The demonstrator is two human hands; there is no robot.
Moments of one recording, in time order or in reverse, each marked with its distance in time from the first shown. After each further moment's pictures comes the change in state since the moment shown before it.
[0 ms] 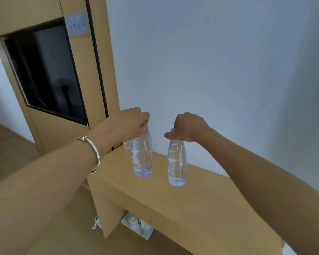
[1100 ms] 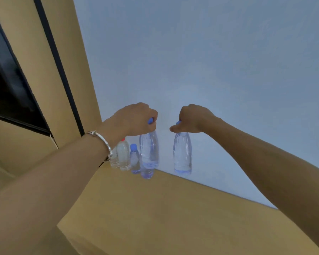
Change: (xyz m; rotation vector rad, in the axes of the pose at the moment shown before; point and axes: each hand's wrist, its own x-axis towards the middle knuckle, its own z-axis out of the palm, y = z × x) left_hand 0.295 -0.157 0.163 -0.171 -0.064 0.199; right_hand 0.318 0.045 0.129 -0.074 -0.143 0.137
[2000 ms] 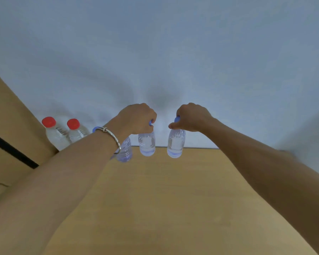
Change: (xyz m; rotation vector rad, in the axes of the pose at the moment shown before) left_hand 0.126 -0.031 0.182 -0.108 -0.290 0.387; right_hand 0.053 0.042 0.152 0.036 -0.242 0.449
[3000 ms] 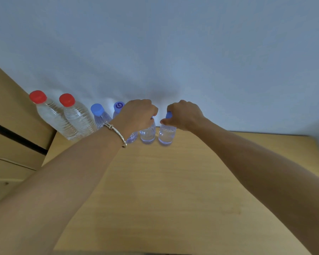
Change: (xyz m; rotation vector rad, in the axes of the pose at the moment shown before) left_hand 0.018 -0.025 0.087 0.105 -0.016 -0.029; right_hand 0.025 -0.033 0.078 0.020 -0.095 -0.078
